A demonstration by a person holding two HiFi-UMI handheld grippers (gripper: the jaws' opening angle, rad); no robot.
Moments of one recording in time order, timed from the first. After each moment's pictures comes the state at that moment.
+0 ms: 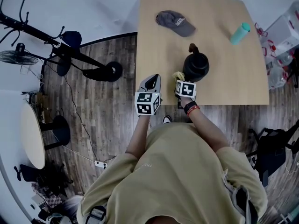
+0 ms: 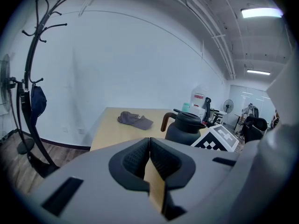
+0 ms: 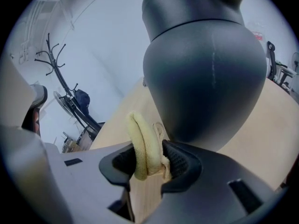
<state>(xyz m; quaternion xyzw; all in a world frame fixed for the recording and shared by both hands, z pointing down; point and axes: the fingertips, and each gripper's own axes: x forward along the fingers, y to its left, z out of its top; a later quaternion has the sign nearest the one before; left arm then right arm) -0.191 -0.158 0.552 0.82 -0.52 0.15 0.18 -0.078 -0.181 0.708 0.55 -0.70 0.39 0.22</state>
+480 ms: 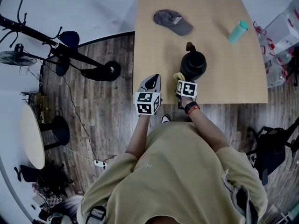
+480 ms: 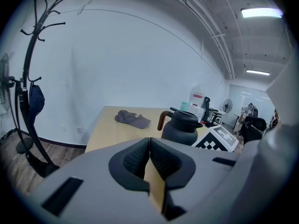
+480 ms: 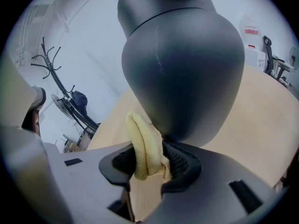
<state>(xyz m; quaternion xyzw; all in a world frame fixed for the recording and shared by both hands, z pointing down) -0.174 -0.156 0.557 0.82 -0.52 0.15 0.18 -0.057 -0.173 0.717 0.55 -0.69 0.41 0.22</state>
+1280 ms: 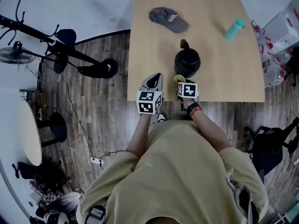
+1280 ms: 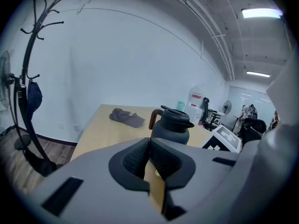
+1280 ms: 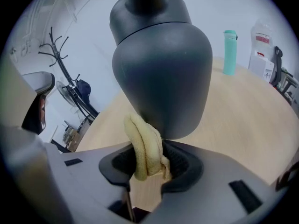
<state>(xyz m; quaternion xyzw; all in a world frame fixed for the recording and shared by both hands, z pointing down) -0.125 -0.144 0.563 0.82 -0.52 0.15 0.19 -0.013 -0.147 0.720 0.52 -0.71 0.39 0.27</state>
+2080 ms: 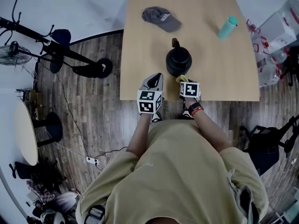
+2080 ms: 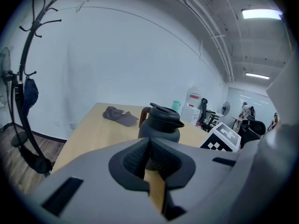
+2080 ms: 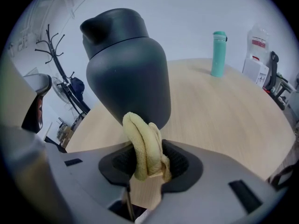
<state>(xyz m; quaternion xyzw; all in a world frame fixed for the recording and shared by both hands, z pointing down) -0.074 -0.139 0.571 0.83 -0.51 0.14 0.19 0.056 -0.141 0.723 0.54 -0.69 0.38 0.30</state>
